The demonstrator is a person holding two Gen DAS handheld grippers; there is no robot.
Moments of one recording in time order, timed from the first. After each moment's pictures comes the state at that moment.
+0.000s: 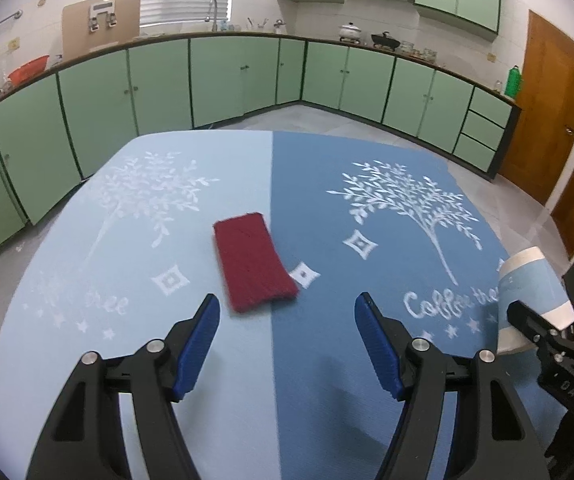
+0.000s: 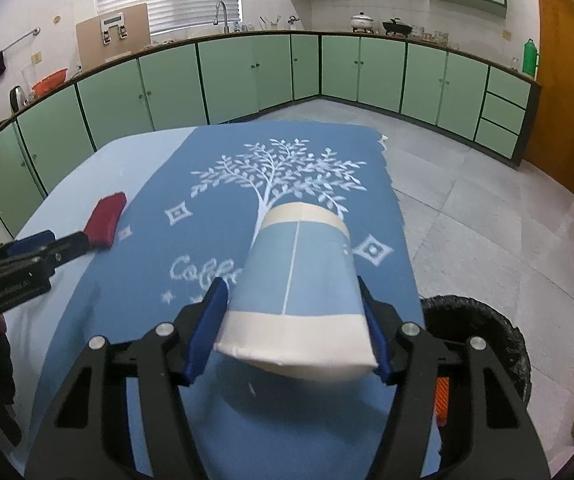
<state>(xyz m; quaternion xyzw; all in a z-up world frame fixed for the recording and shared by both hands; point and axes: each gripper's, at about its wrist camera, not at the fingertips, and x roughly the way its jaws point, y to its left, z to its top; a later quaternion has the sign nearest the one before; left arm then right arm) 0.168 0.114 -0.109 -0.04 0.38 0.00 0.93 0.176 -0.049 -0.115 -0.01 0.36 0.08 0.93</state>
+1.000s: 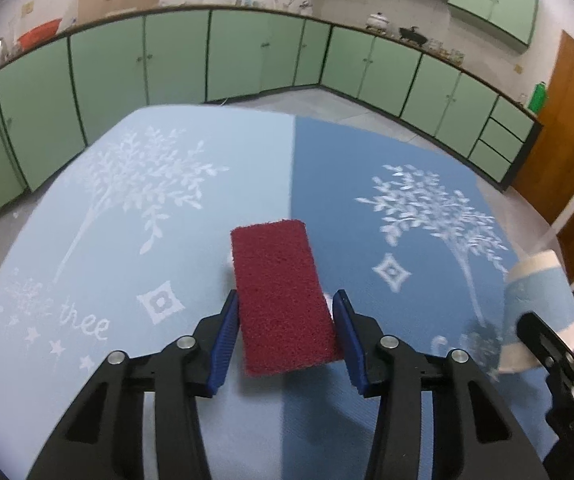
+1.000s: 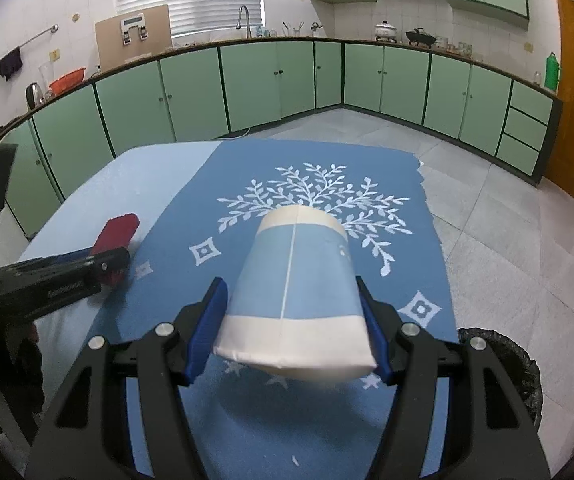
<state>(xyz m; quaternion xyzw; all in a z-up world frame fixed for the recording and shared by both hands) 0.206 0.123 -0.117 -0.08 0.40 0.01 0.91 0.208 -0.023 -0.100 -0.02 0.35 0.11 0.93</state>
